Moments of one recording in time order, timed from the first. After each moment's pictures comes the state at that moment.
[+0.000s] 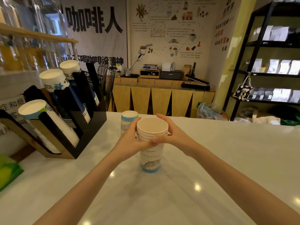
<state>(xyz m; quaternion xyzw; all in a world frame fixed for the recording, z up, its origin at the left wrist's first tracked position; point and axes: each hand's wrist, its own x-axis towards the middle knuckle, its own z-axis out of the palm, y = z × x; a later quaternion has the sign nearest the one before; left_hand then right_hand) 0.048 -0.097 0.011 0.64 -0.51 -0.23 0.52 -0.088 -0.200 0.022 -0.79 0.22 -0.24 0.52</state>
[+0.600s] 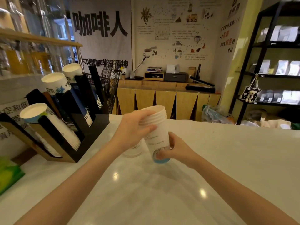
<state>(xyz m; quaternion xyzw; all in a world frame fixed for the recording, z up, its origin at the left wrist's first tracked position) 0.045 -0.101 0.057 0.63 -0.63 0.06 0.46 -0.088 -0.227 -0.019 -0.79 0.25 -0.22 0.52</state>
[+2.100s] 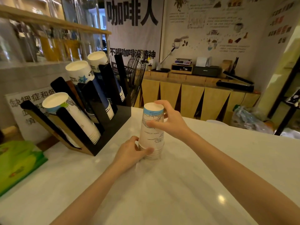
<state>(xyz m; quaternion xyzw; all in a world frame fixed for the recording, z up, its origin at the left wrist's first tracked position) 0.124 -0.115 -0.052 0.83 -0.35 -0.17 0.39 0.034 -0.243 0.029 -0.87 0.15 -0.28 0.37</state>
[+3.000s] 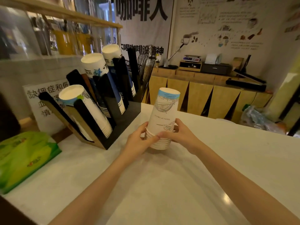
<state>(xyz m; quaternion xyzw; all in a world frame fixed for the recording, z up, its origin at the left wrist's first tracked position) 0.133 -0.104 -0.045 0.69 -0.38 -0.19 0.58 0.035 -0.238 -0.020 -0.76 0.22 -0.19 0.58</state>
